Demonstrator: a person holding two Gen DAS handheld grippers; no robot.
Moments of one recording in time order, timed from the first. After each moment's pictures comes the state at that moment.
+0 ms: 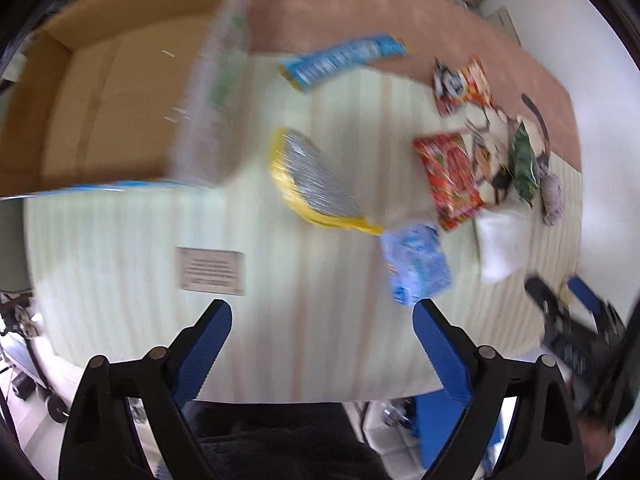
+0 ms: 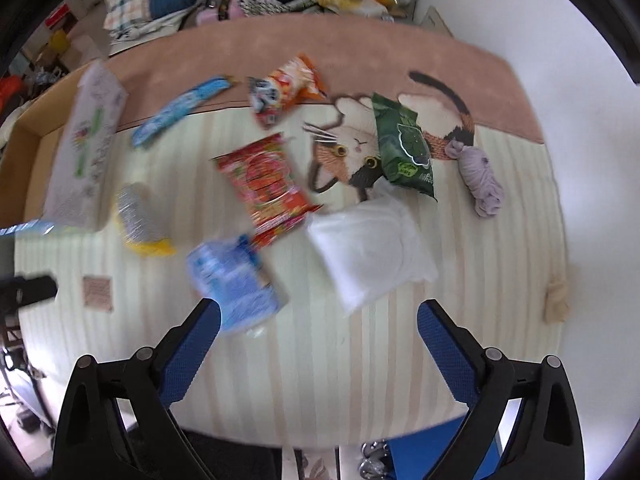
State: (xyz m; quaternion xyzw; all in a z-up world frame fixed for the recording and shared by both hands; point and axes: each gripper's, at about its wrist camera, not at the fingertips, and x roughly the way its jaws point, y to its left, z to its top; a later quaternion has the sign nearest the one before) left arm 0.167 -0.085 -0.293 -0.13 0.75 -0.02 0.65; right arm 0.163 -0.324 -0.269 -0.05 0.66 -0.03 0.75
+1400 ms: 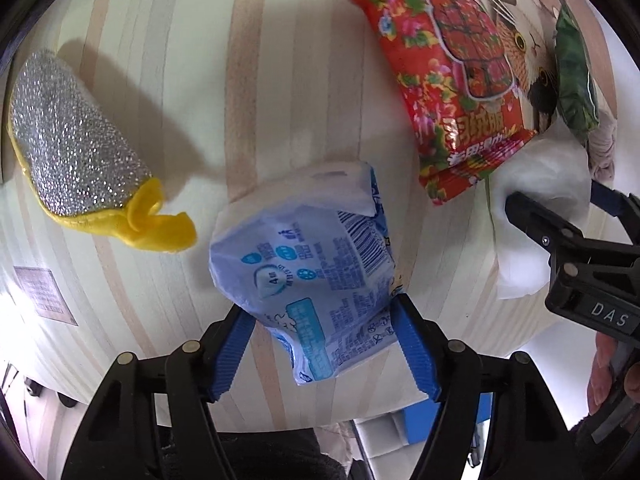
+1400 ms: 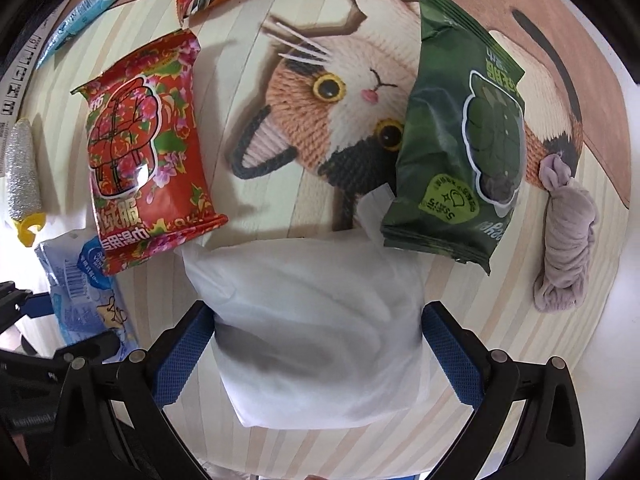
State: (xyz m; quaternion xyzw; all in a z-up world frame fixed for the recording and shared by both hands) left arm 0.152 -0.215 -0.418 -0.11 0.83 -0.06 0.55; right arm 0.257 -0.366 -0.444 -0.15 0.77 0.07 0.62
